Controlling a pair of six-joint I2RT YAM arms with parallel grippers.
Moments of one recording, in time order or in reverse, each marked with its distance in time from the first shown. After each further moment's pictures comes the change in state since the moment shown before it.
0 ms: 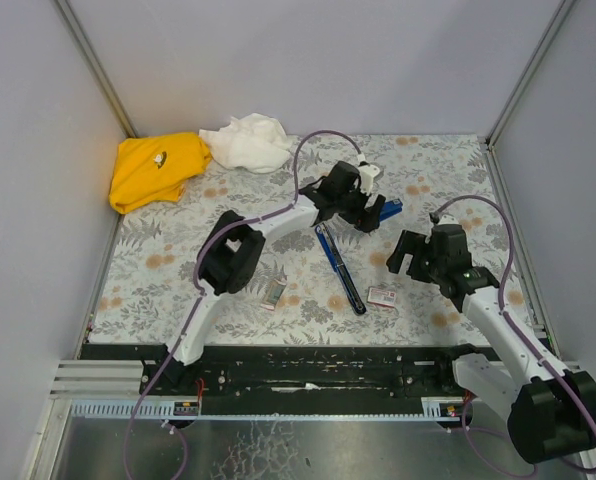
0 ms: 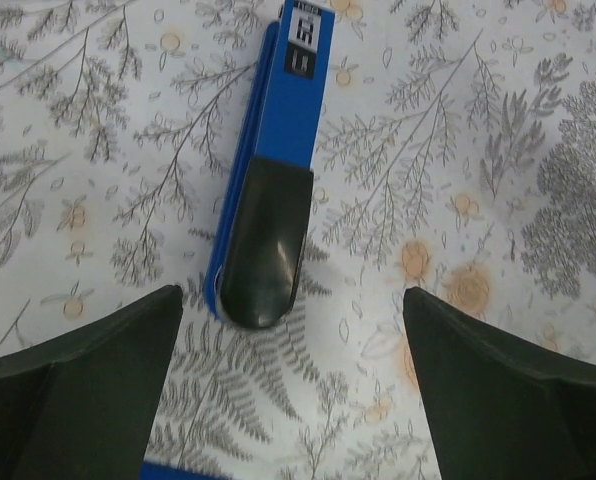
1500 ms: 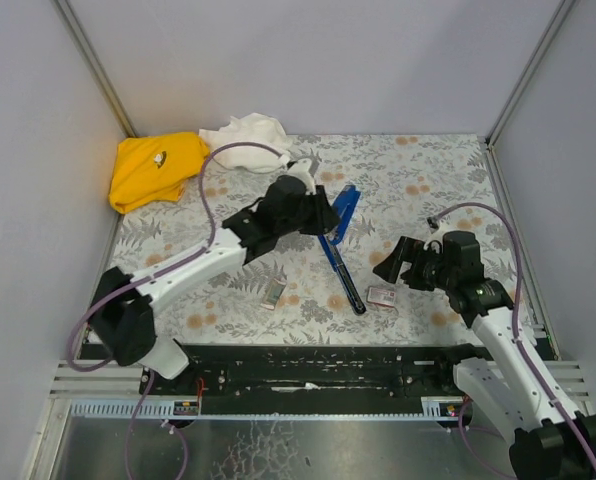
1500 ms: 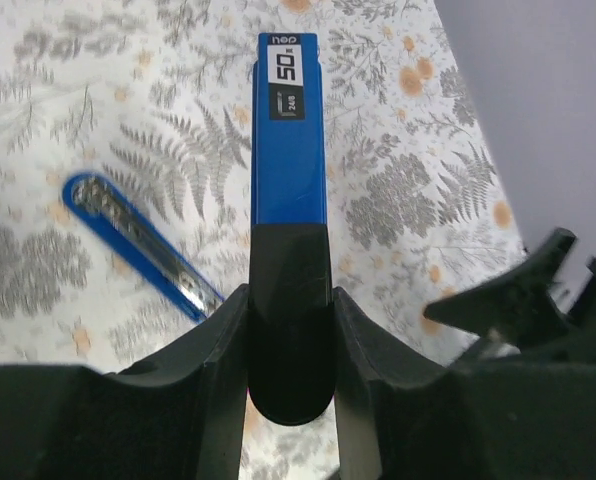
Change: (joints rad) left arm -0.075 -0.711 -0.549 0.024 -0.277 -0.483; right arm -0.002 -0.214 -0.005 -0.108 -0.288 0.053
